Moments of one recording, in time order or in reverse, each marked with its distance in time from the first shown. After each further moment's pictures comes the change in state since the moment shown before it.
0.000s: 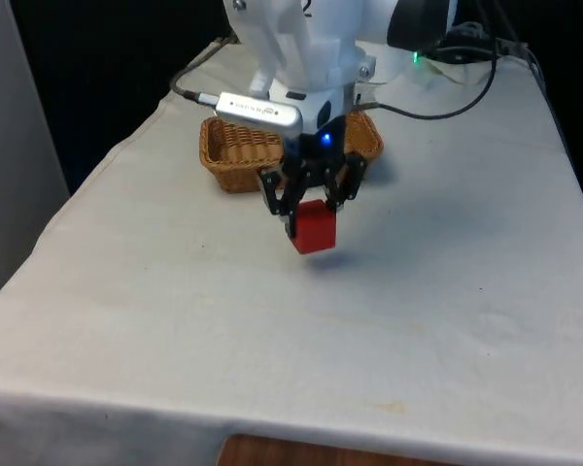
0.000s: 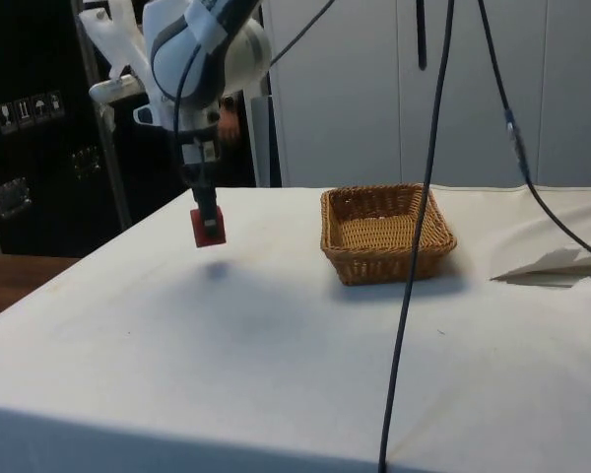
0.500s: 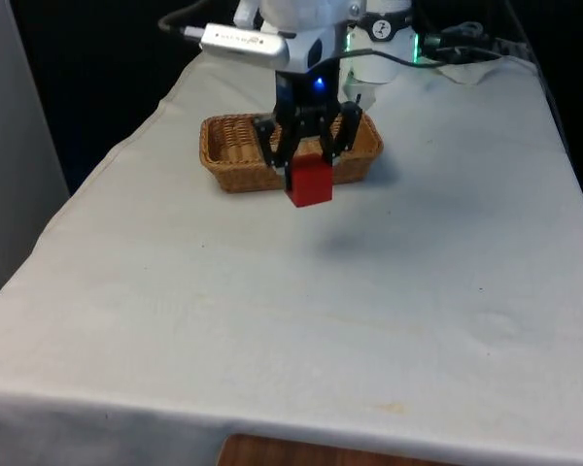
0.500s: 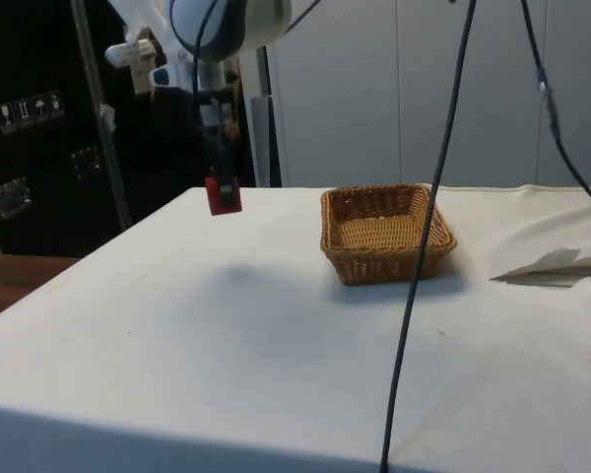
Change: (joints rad) arm 0.002 -0.166 -0.014 -0.129 -0.029 -0.035 -0.012
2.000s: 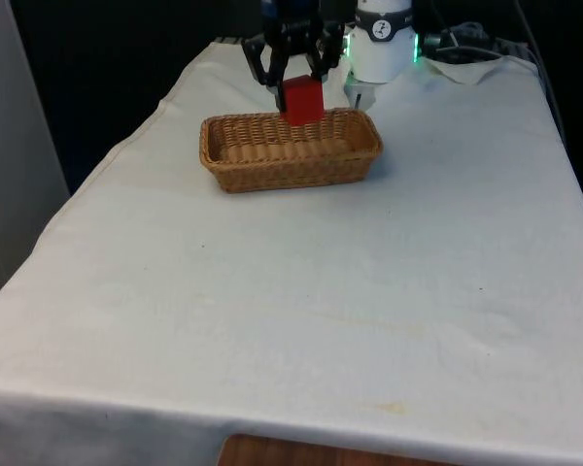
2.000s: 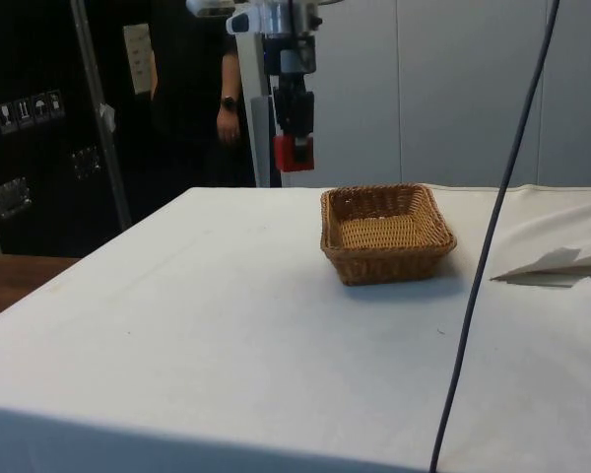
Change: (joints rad) arm 0.000 -0.409 -0.075 -0.403 -0.049 0.003 -0.122
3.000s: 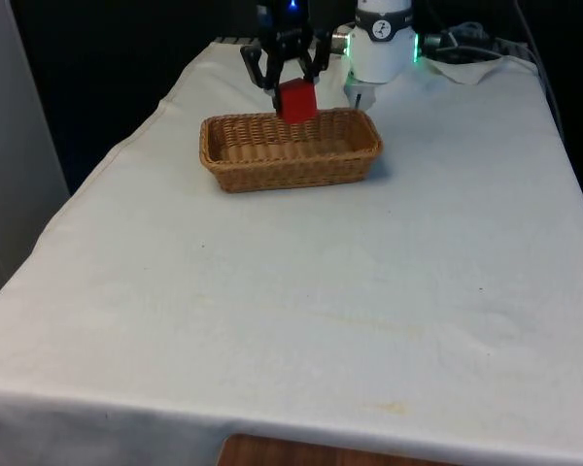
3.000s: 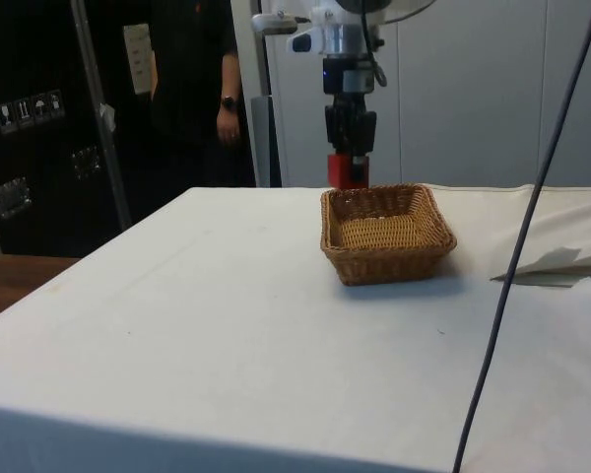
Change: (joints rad) arm 0.000 -0.122 -0.082 -0.258 -0.011 0.146 -0.139
